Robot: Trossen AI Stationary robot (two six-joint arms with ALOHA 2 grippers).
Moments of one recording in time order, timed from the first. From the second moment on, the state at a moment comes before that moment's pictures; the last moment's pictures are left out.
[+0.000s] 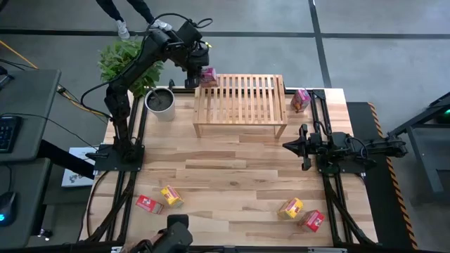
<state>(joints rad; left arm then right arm) 0.73 1.90 2.23 -1.40 0.15 0.66 0.10 0.01 0.01 0.04 0.15 0.08</state>
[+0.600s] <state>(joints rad) 0.73 1.90 2.19 -1.37 0.07 0.66 0.10 0.01 0.01 0.04 0.15 0.08</state>
